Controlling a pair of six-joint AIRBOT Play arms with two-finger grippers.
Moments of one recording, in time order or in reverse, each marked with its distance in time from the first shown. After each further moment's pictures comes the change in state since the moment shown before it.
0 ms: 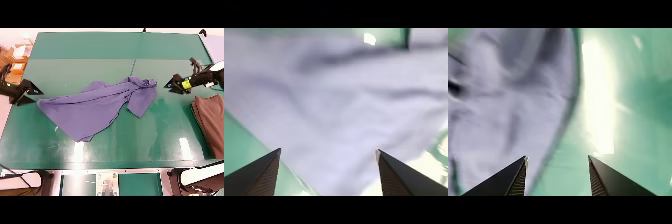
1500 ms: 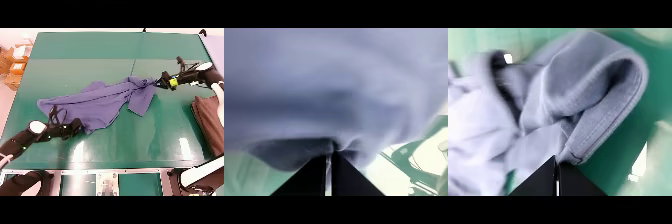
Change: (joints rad) left arm -0.681 0.398 -0.819 -0.377 0.839 -0.138; right arm 0.071 -0.046 0.099 0.222 0.010 -0.087
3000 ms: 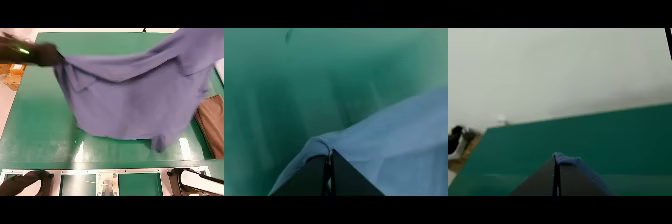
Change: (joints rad) left arm 0.083 -0.148 1.029 0.530 -0.480 0.055; right arm -0.119 0.421 0.309 0.132 -0.215 -0.002
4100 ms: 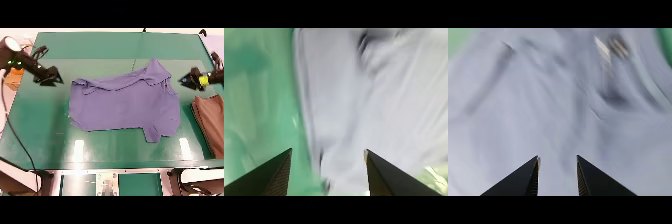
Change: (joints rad) left arm 0.292 -0.599 0.298 -0.019 -0.452 0.066; right arm -0.132 -0.214 -0.469 -0.247 0.291 0.064
